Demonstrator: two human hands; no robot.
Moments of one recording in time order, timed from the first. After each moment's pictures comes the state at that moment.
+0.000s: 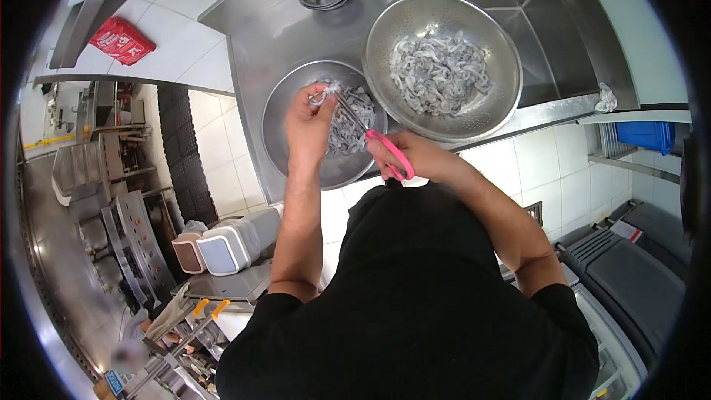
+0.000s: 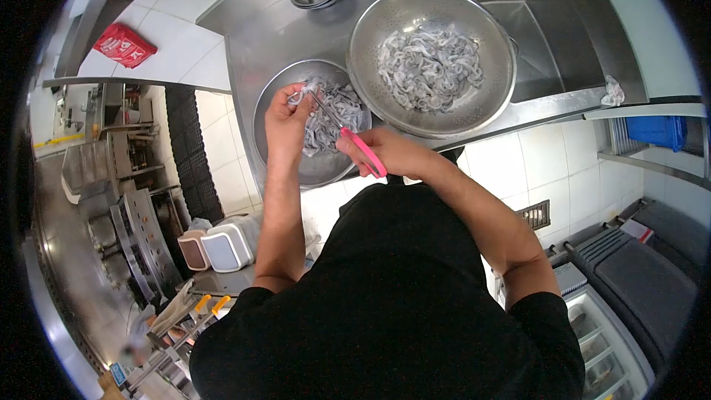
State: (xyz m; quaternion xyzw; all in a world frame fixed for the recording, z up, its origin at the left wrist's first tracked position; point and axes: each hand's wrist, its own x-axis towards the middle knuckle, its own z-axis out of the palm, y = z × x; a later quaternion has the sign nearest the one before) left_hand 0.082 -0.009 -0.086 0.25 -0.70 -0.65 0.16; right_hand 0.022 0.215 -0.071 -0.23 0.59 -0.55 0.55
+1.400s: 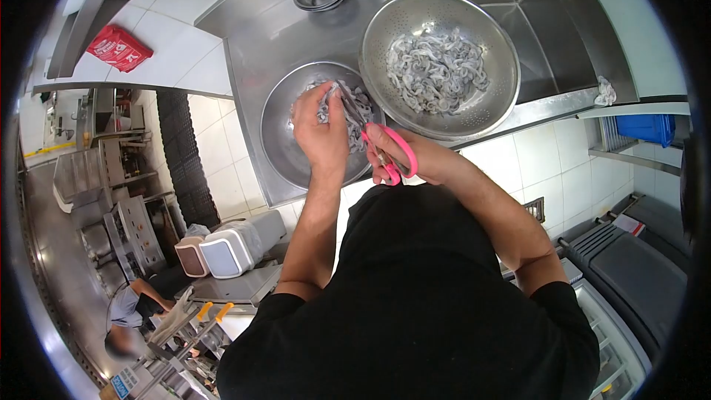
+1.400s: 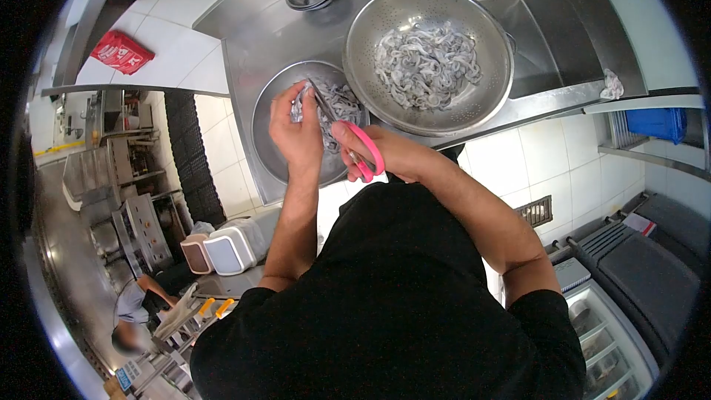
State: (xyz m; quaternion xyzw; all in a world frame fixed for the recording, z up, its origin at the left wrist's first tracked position) left_hand 0.075 0.034 -0.067 0.18 -0.83 -0.35 0.39; right_hand 0.026 0.214 -0.049 -0.16 0.52 -0.61 0.58
